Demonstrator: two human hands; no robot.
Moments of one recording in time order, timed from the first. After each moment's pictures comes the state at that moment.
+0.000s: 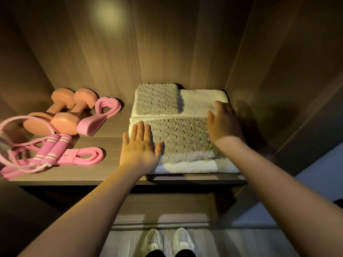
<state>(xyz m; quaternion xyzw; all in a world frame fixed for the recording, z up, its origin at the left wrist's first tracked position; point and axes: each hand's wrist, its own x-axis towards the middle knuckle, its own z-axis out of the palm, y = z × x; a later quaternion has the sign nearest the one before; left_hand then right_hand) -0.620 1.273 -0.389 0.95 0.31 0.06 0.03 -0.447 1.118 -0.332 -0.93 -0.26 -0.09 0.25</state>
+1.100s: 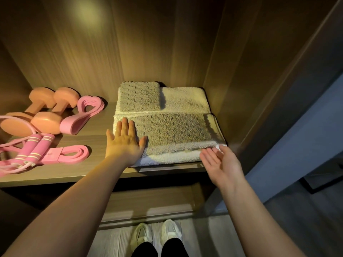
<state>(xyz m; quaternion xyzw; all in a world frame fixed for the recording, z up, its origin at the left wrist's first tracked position) -0.619 1.275 -0.382 0.95 0.31 0.02 0.04 -0.533 1.028 -0.338 -0.40 0.23 0.26 0.85</state>
